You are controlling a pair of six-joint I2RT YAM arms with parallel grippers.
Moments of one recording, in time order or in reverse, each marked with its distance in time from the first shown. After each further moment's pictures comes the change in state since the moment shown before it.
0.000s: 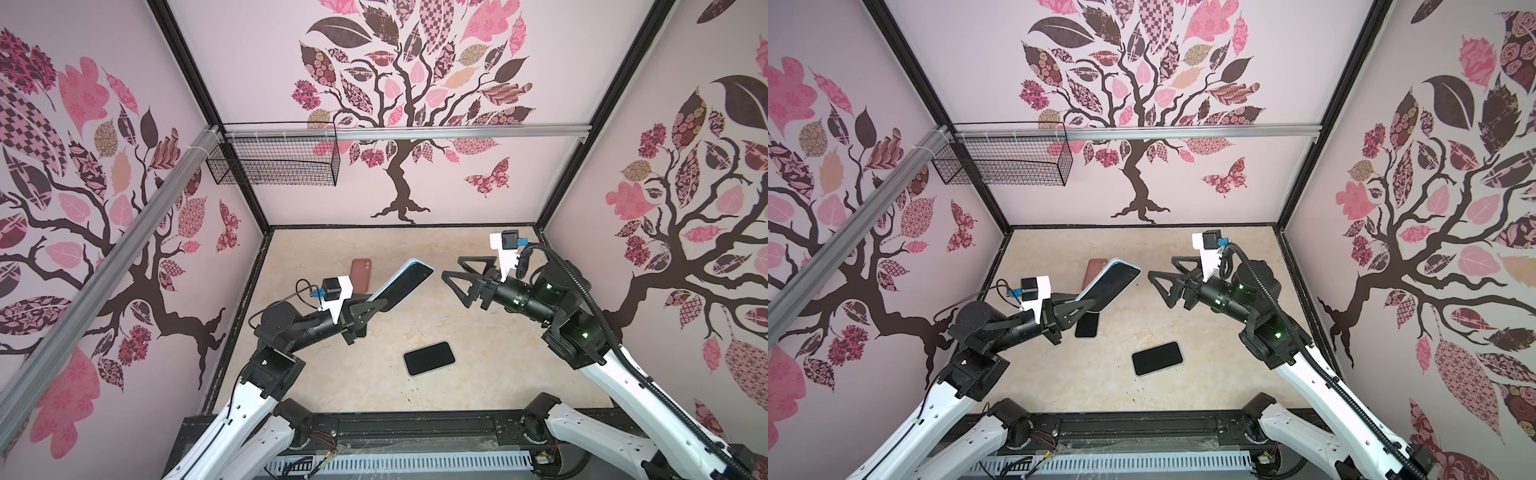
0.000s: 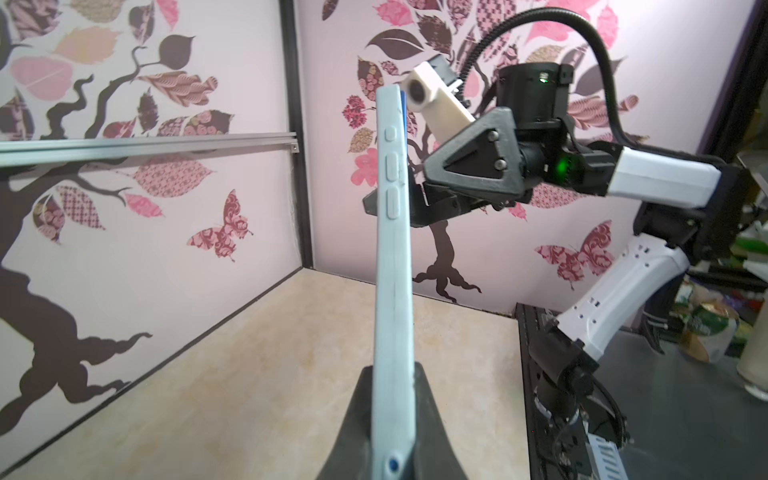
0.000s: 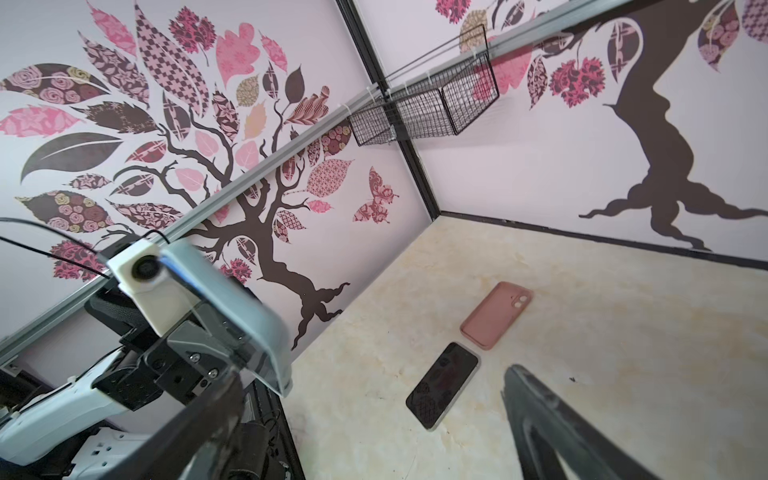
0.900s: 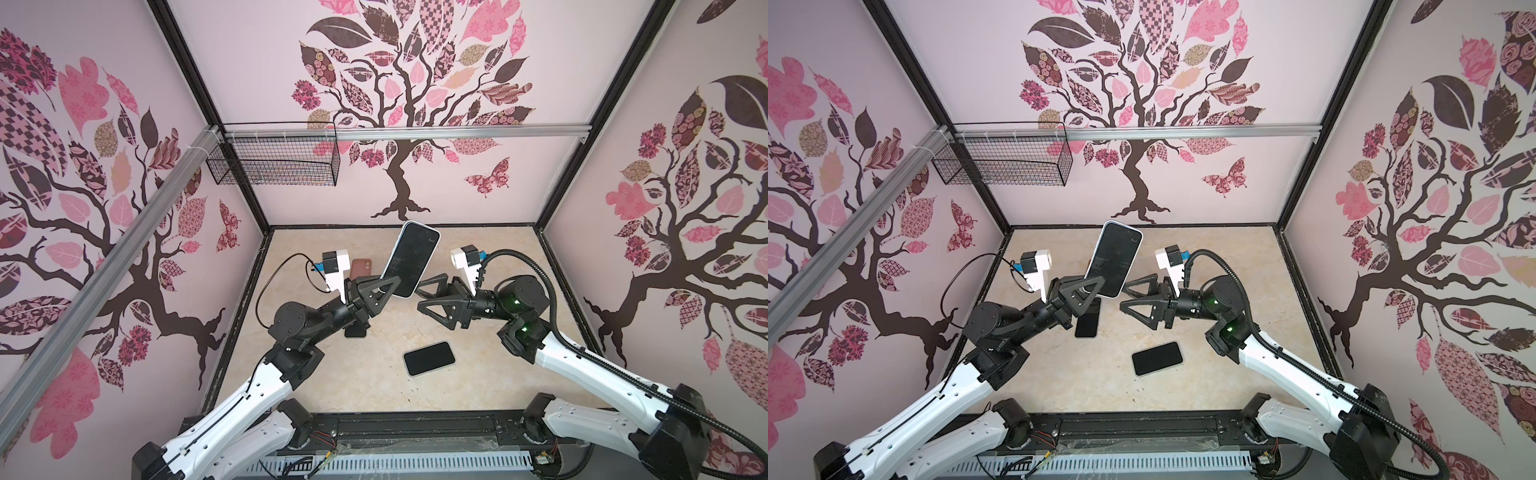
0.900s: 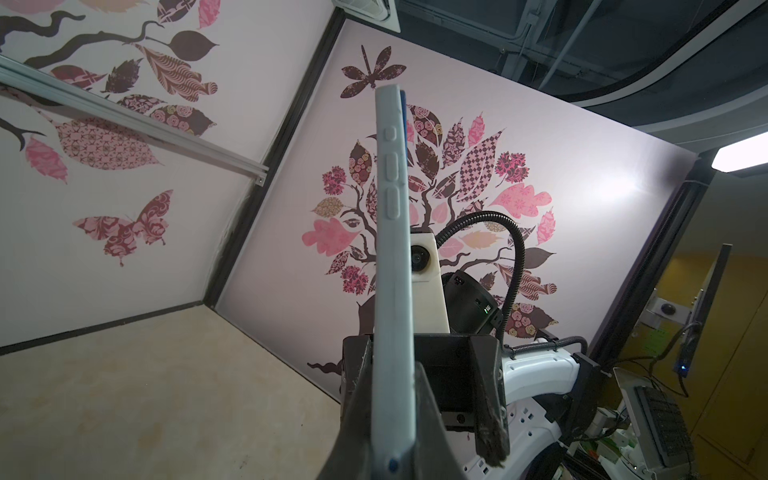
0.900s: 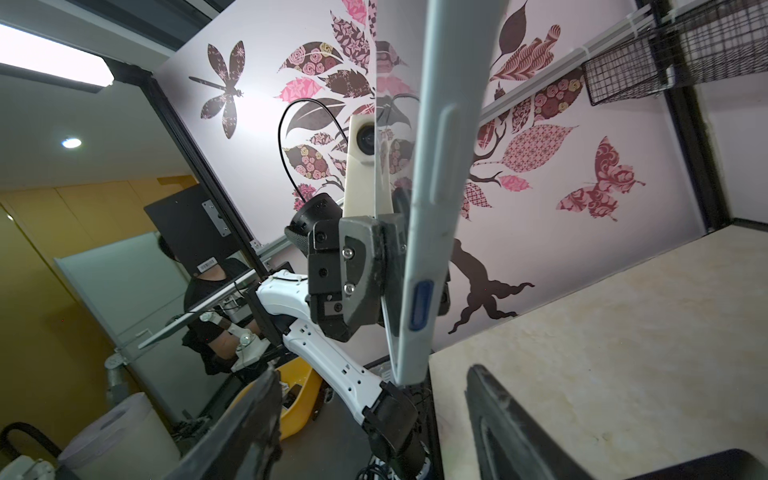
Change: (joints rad) left arm -0.161 0.156 0.013 0.386 -0.184 -0.512; right arm 0.120 0.188 -0.233 0.804 -0.405 0.311
